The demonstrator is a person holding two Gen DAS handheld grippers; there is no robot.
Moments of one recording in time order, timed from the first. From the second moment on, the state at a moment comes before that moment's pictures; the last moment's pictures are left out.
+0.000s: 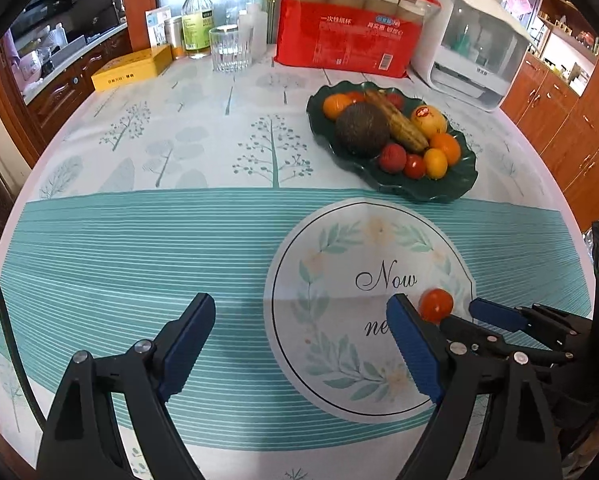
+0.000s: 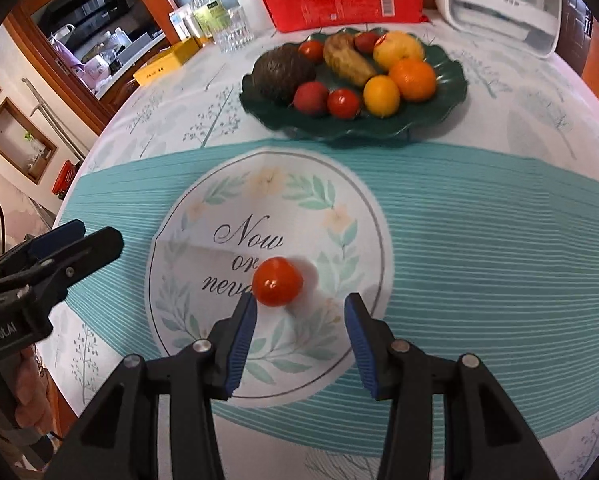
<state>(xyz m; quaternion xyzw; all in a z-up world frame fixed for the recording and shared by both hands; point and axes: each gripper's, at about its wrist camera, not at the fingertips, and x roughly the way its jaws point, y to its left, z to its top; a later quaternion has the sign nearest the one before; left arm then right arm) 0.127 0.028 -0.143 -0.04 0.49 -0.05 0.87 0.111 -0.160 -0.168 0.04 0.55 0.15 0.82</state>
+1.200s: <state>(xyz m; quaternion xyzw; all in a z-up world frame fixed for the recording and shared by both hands) 0.149 0.021 -0.161 -0.03 0.52 -0.03 0.85 0.113 -0.134 -0.167 -0.01 0.52 0.15 0.84</state>
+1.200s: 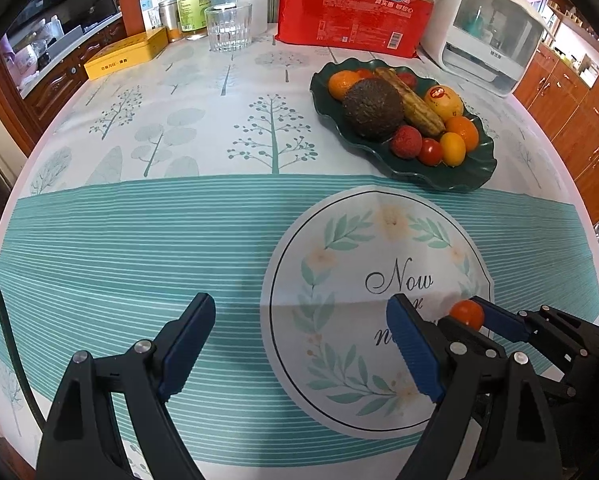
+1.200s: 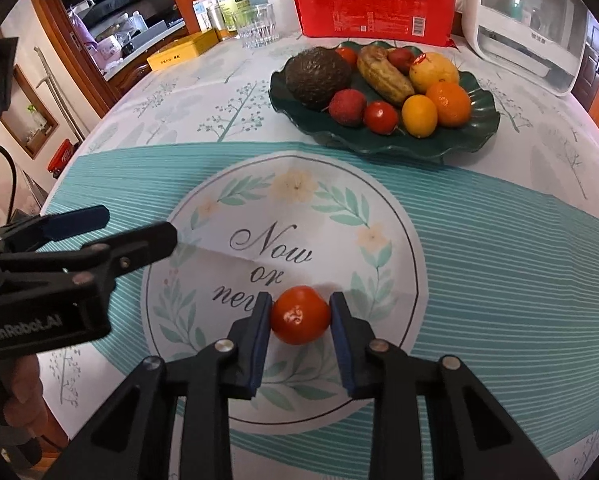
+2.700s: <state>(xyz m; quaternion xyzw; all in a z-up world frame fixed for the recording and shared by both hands) 0.292 -0.003 -0.094 -0.02 0.48 0.00 0.87 0.316 -0.177 -0.118 0.02 0.53 0.11 0.84</state>
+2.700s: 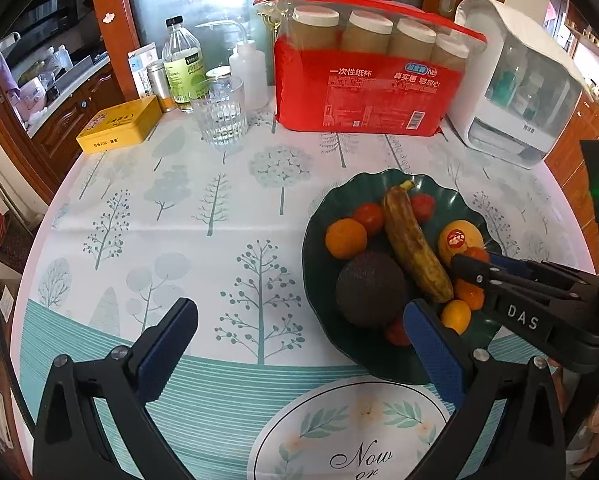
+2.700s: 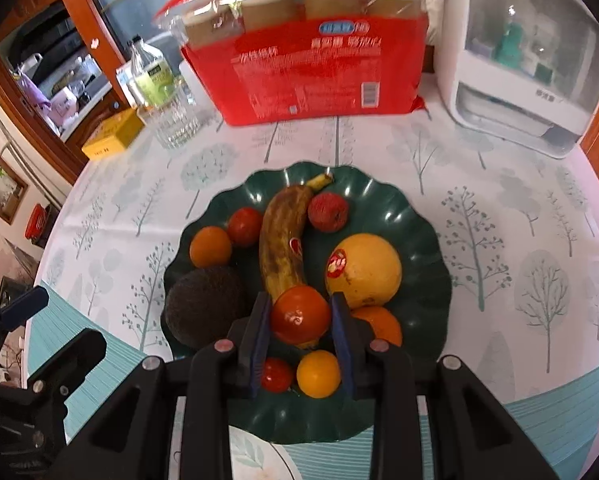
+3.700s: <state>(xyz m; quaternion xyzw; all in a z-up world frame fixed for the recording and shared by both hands) 0.219 0.005 -0.085 -0.02 0.49 -0.02 0.87 0.238 -0.167 -0.092 0.01 0.52 0.10 0.85</state>
